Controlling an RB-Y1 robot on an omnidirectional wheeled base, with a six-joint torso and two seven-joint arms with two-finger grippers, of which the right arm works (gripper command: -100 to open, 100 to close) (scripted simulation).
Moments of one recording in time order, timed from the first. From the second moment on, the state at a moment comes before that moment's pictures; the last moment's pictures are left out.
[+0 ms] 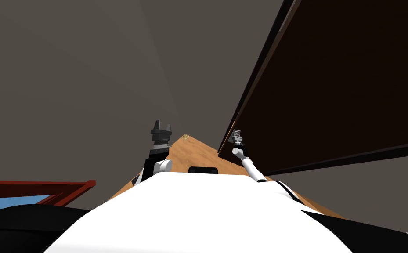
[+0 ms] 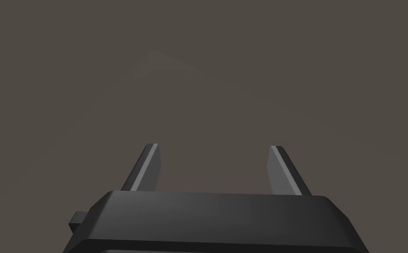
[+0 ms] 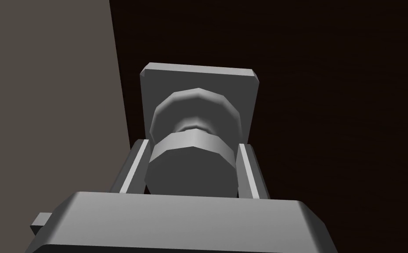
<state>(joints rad) -0.17 -0.38 0.10 -0.98 -0.99 -0.48 -1.06</state>
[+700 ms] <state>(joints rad) -0.14 -0.42 0.16 -1.03 -1.00 -0.47 -1.10</state>
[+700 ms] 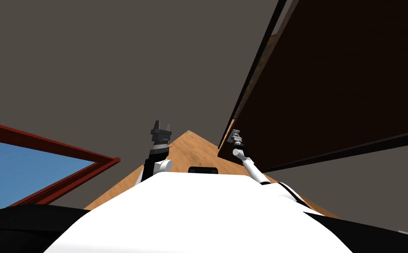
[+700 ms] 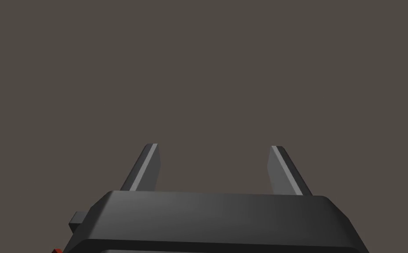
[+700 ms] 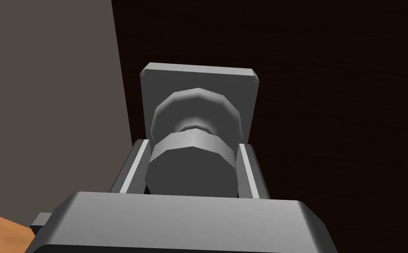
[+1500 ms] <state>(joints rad) -0.11 -0.47 0.24 -1.07 -1.00 -0.47 -1.16</state>
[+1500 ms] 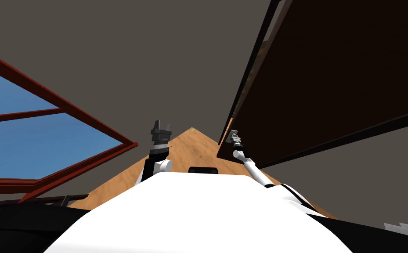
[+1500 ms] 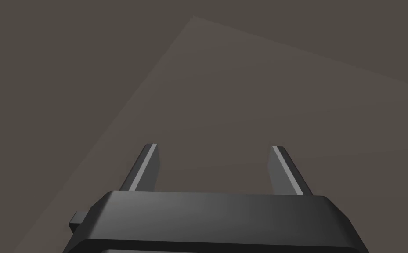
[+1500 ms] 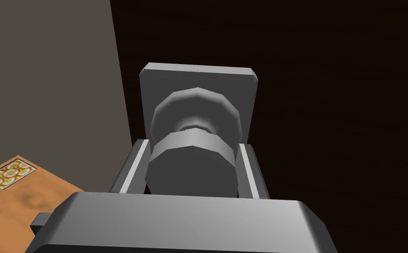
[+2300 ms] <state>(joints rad) -0.08 -0.54 0.34 -1.13 -0.99 -0.49 -1.23</state>
